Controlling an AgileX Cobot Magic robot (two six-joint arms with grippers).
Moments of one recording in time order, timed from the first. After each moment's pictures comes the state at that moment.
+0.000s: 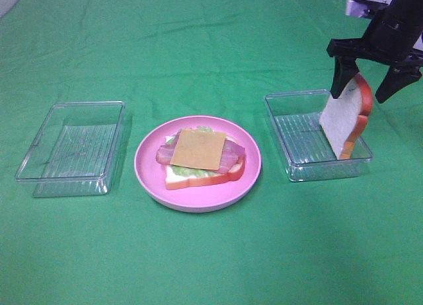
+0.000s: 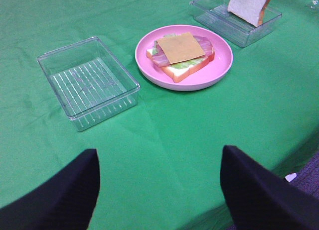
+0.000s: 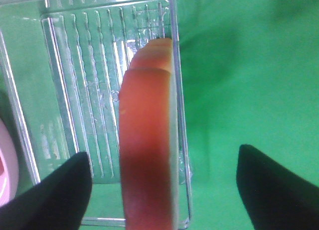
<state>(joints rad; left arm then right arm) -0.50 0.00 -0.50 -0.05 1.03 0.01 0.02 2.11 -1.73 0.12 1.15 -0.04</state>
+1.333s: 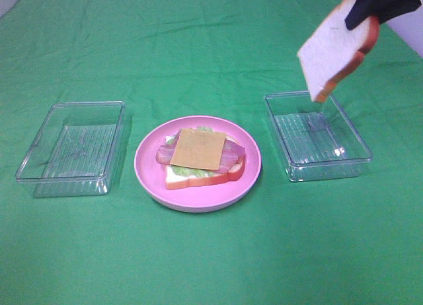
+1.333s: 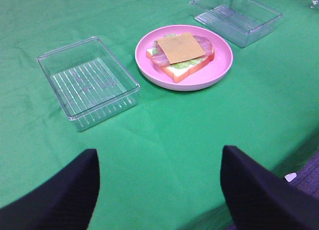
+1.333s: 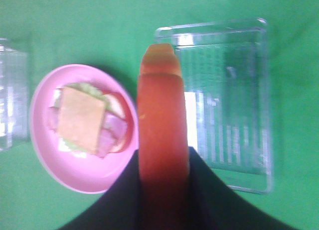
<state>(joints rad) -0.50 0.00 -0.50 -0.05 1.03 0.00 0.02 1.83 -1.73 0.39 1.20 -0.12</state>
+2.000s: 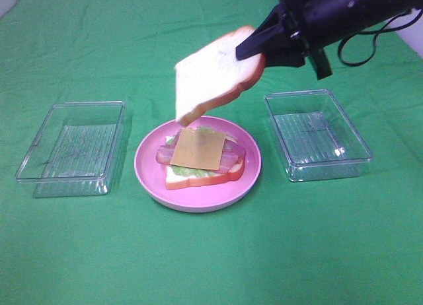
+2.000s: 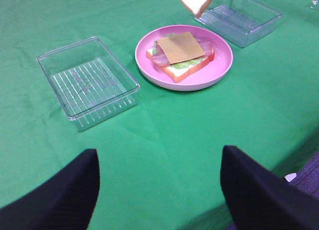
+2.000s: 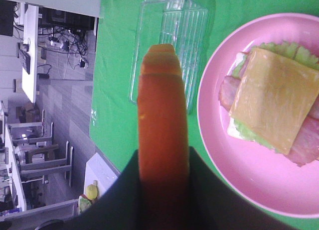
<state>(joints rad) -0.50 0.00 -0.50 -0.05 1.03 0.01 0.19 1.86 -1.29 1.10 0.96 -0.49</state>
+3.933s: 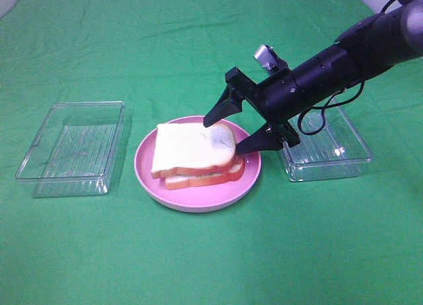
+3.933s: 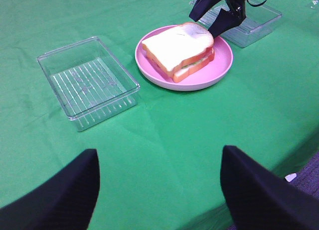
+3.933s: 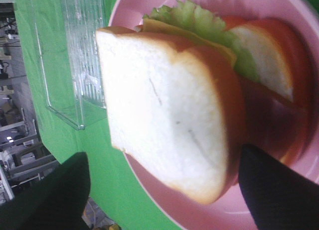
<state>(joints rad) -0.50 0.00 -0.50 -0.05 1.03 0.01 0.24 2.12 -1.29 1.08 0.85 -0.48</state>
